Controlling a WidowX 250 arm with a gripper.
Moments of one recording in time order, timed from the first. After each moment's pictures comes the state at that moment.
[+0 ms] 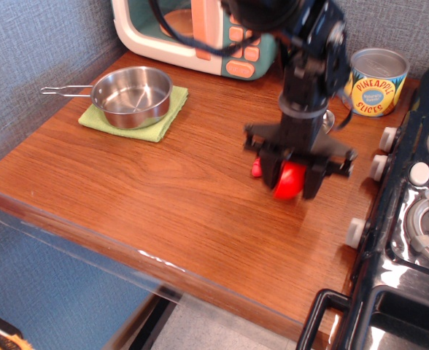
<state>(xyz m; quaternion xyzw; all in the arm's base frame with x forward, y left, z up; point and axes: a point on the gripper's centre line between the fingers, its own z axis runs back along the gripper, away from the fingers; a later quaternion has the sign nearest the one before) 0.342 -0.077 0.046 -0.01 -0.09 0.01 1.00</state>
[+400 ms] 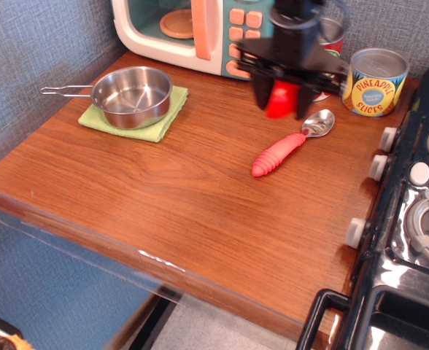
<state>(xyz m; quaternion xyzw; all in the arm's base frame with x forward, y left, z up) 0.374 -0.031 0.093 0.02 -0.15 0.02 0.99</state>
